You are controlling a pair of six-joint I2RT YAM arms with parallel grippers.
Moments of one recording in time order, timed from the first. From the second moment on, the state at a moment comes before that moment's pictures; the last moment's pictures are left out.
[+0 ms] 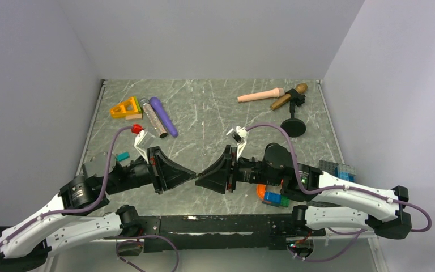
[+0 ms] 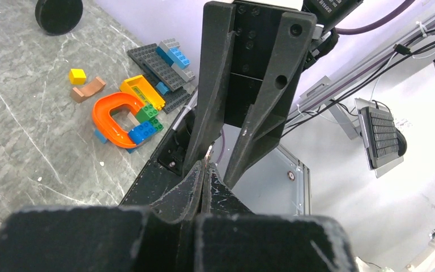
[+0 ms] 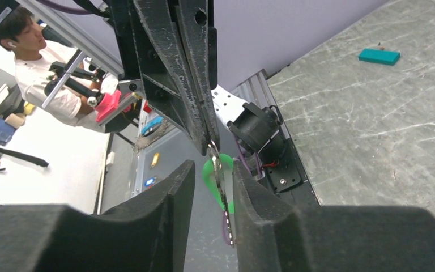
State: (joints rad) left arm -1.09 0.57 0.95 -0.36 0.17 -0.67; right arm 1.27 0.93 0.96 -0.03 -0.16 0.62
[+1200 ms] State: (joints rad) left arm -1.09 0.53 0.94 -0.36 0.15 -0.68; right arm 1.27 0.92 0.96 0.05 -0.17 0.62
